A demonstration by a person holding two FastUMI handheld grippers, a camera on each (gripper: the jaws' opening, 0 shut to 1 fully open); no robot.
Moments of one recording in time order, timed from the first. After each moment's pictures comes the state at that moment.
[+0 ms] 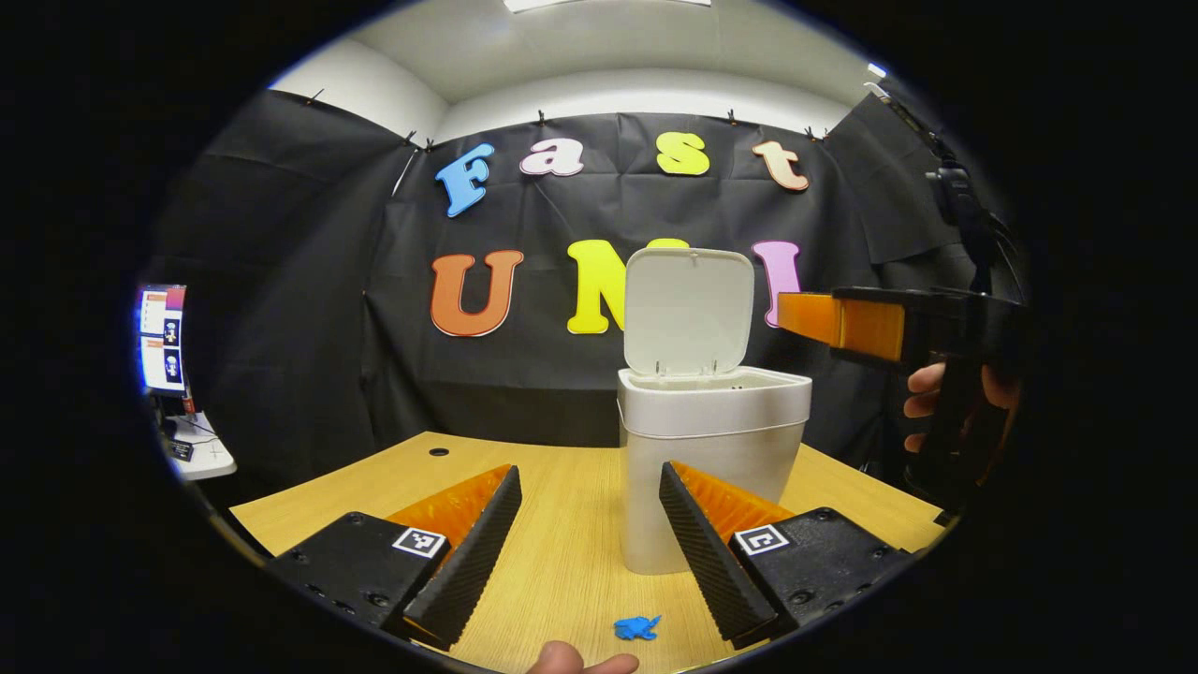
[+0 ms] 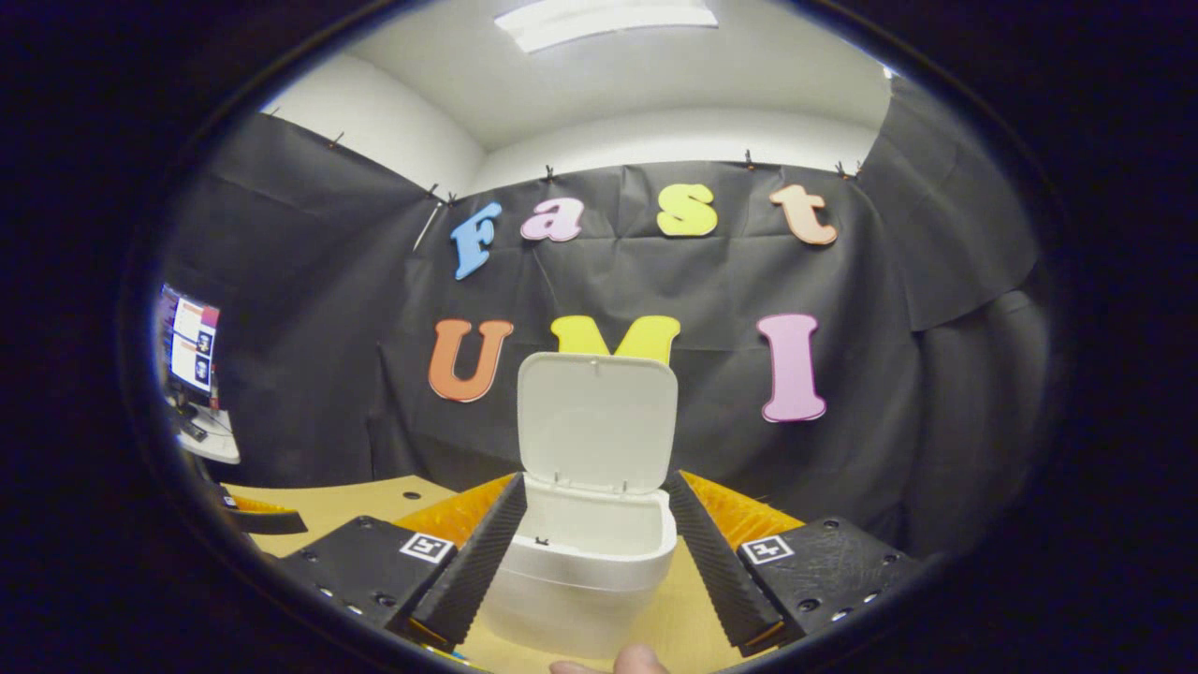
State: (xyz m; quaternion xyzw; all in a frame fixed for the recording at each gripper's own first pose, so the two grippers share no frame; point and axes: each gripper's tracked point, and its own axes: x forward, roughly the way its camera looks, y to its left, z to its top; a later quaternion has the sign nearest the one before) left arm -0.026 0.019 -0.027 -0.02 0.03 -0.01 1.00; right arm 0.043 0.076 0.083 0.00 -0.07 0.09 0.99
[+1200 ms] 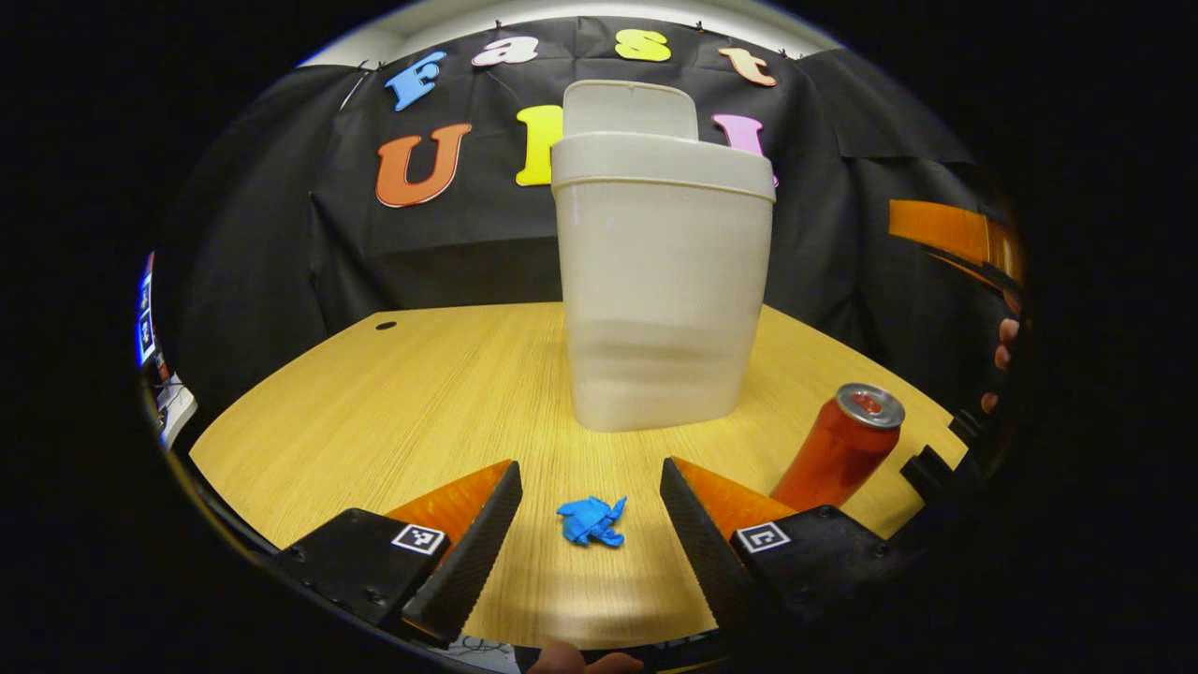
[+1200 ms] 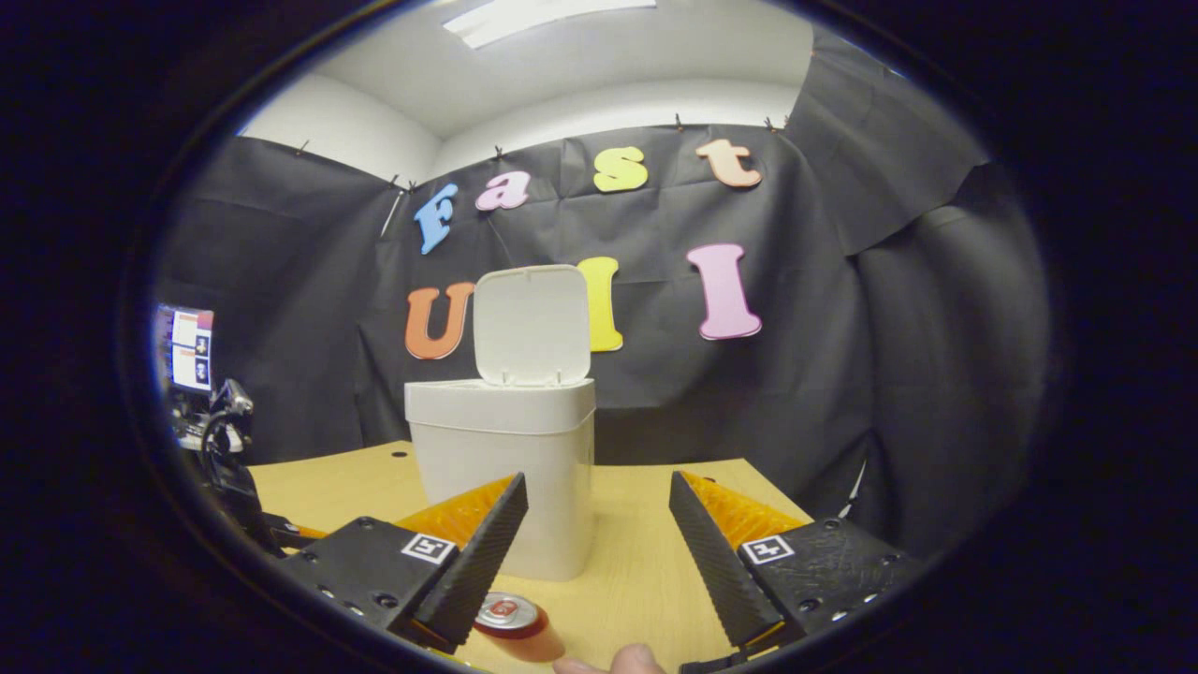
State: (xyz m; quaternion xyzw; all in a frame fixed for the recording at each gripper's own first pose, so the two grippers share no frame) left arm -0.063 -0.034 -0.209 0.00 0.24 -0.07 0.97; right arm -0.025 -0.016 -0.054 0.05 -0.01 0.07 1.00
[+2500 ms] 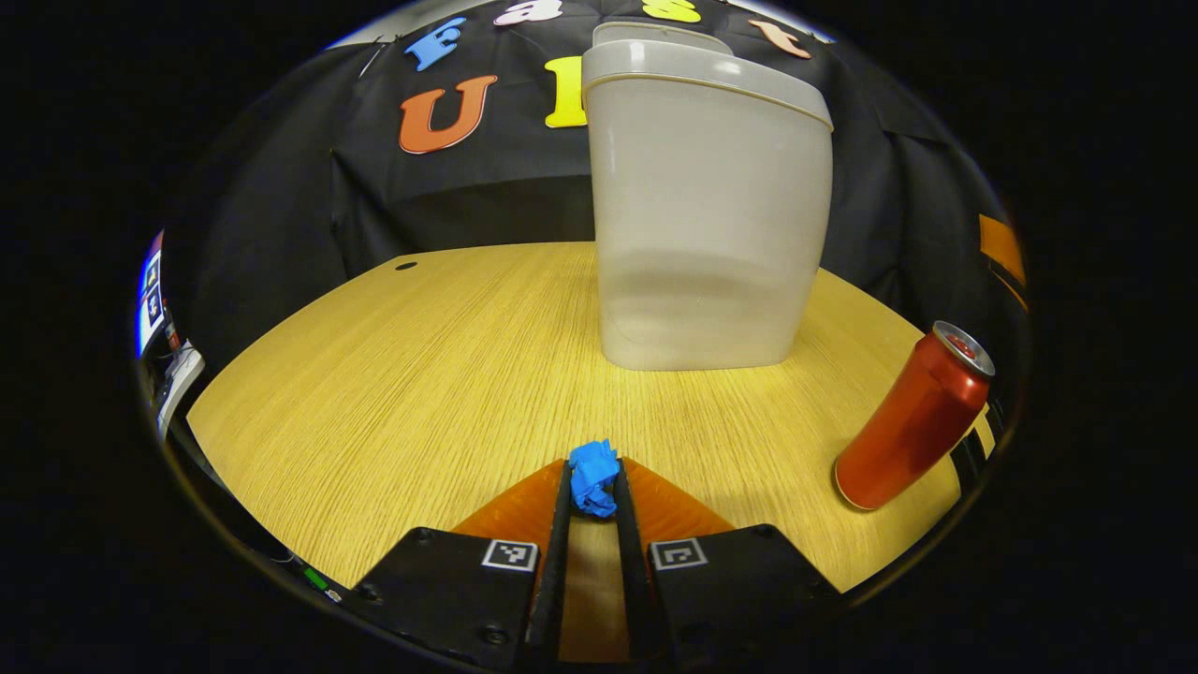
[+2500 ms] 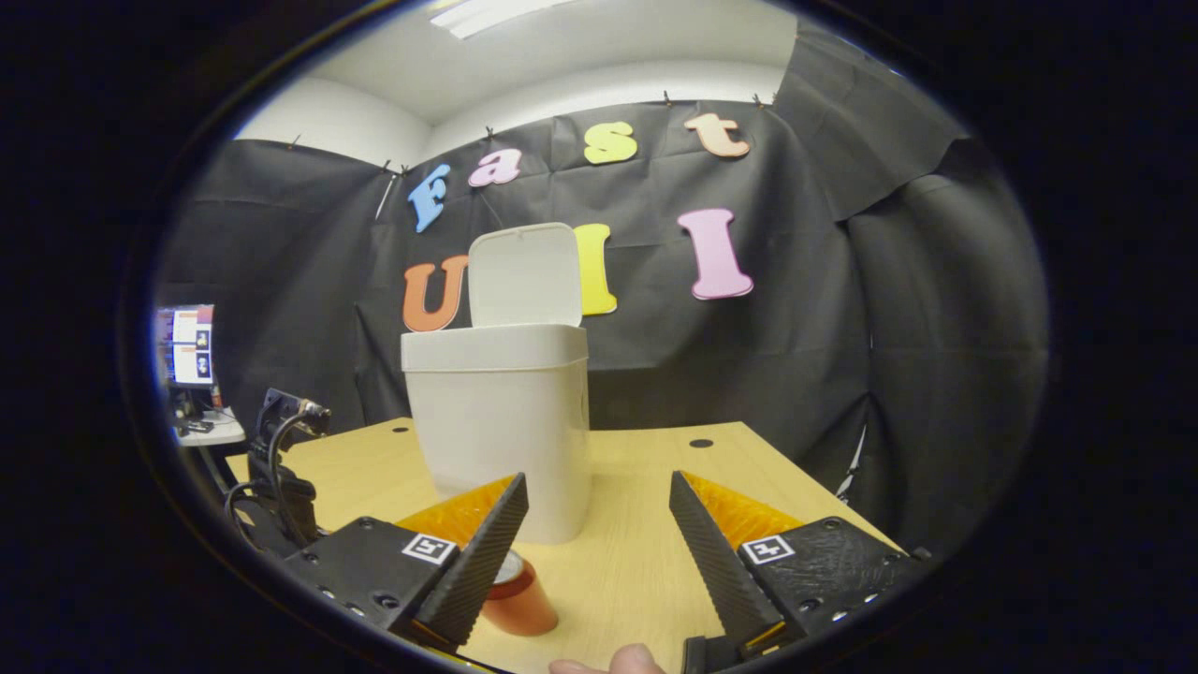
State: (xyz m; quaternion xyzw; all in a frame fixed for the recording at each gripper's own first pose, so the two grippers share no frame) left arm -0.051 -0.021 -0.253 -0.01 0.30 -0.02 0.95; right arm -0.037 -0.023 -0.111 0.06 0.04 0.06 1.00
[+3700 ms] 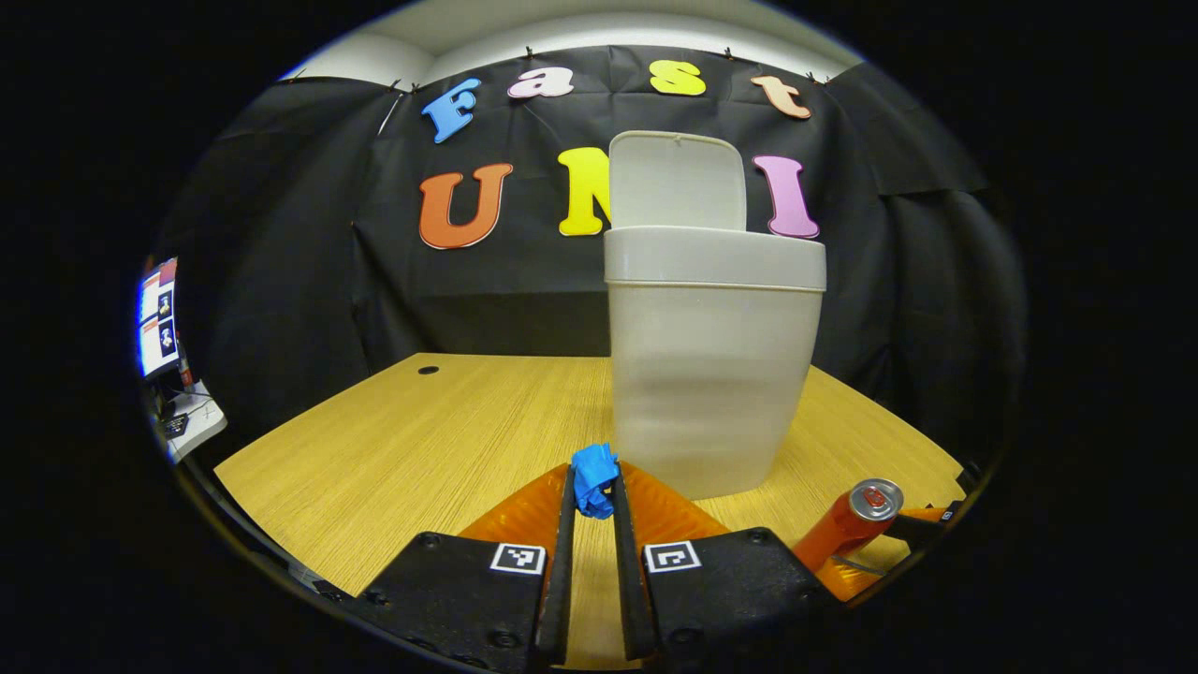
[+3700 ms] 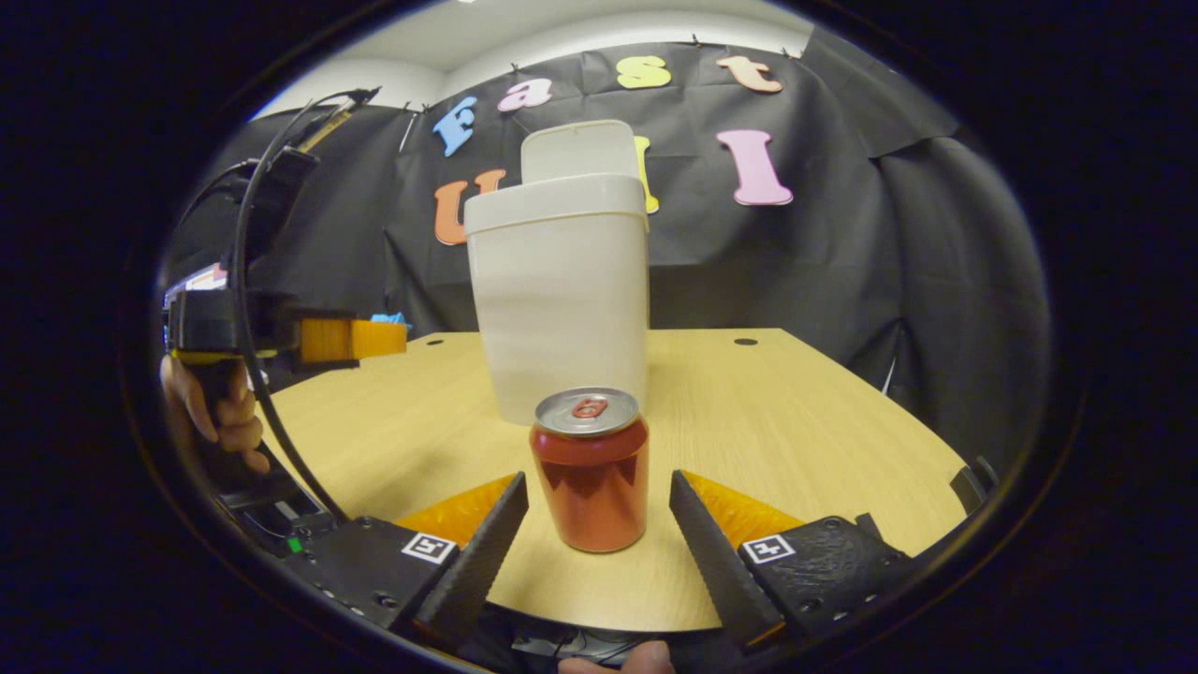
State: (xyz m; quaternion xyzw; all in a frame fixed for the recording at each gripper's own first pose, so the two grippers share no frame) left arm -0.020 -0.007 -0.123 -0.01 0.15 -0.01 0.99; right arm -0.084 0.046 -0.223 0.04 0.18 0.10 0.98
